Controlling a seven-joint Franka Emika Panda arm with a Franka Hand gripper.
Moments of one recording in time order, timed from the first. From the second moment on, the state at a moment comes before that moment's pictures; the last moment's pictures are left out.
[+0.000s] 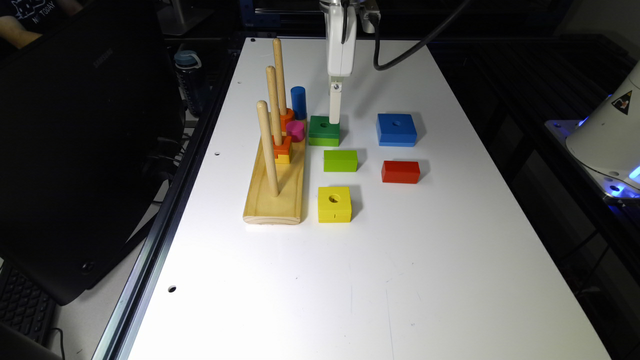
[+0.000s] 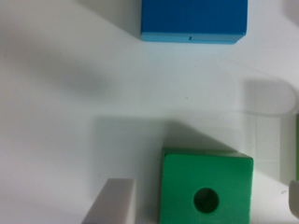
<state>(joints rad) -0.15 0.25 0.04 -2.30 -0.01 2.56 0.67</state>
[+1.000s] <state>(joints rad) -0.15 0.31 0.04 -2.28 -0.01 2.62 0.67</state>
